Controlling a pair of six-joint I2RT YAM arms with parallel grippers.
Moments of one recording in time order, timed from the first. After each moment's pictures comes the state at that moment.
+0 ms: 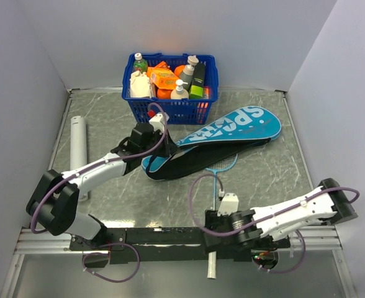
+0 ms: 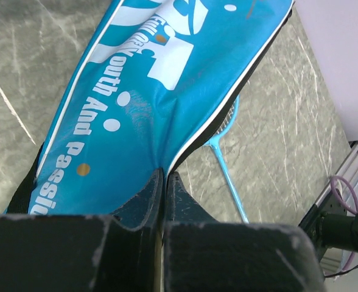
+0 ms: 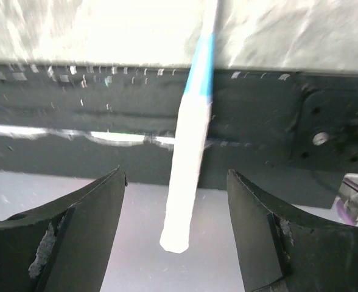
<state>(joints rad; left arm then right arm) -0.61 1.44 0.88 0.13 0.24 -0.52 1.80 1.15 0.85 -1.23 0.45 1.82</state>
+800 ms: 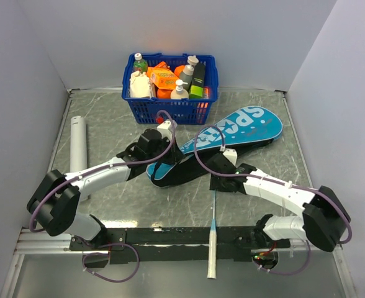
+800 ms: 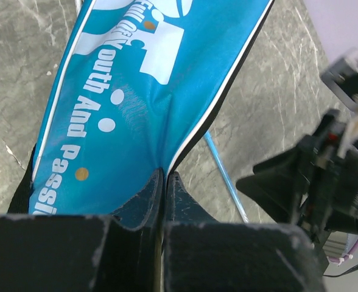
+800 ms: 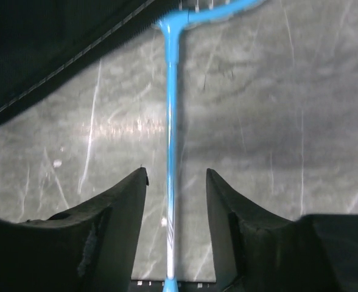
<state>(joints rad) -0.71 1.44 0.86 0.13 0.19 -0.51 0.79 1.21 0.70 -0.63 0.33 0.85</state>
